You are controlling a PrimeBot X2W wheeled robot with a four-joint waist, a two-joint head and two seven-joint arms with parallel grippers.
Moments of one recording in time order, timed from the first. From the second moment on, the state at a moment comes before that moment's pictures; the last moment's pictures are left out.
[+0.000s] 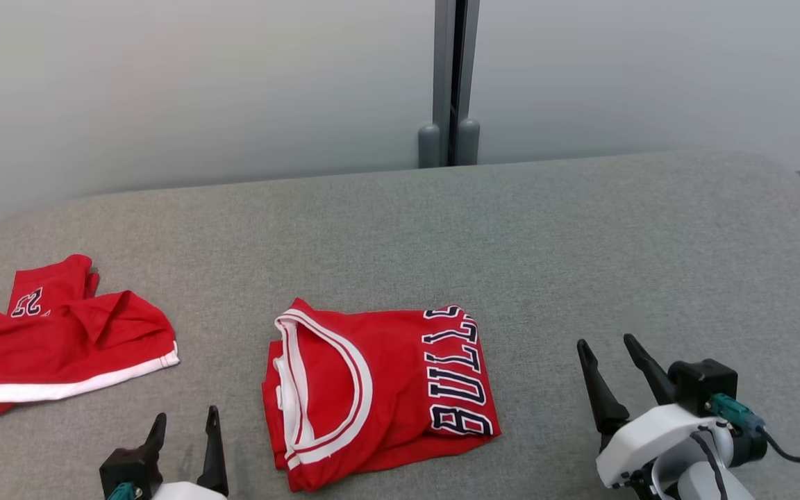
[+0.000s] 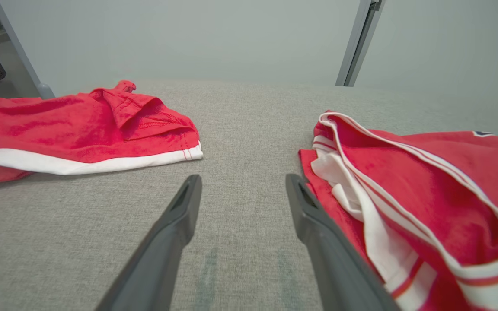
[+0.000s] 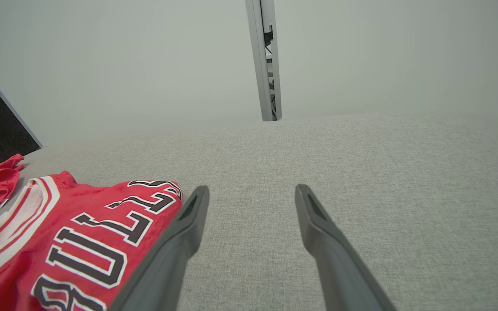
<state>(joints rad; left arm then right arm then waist) -0.05 0.05 -0.04 0.53 -0.20 0.07 -0.26 -0.26 -0.05 0.20 0.62 0.28 0.13 -0.26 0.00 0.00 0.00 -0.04</state>
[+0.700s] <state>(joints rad) -0.07 0.05 -0.10 0.47 -0.21 0.06 -0.26 -0.37 -0.05 0.37 0.71 0.46 0.13 -0.26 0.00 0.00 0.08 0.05</state>
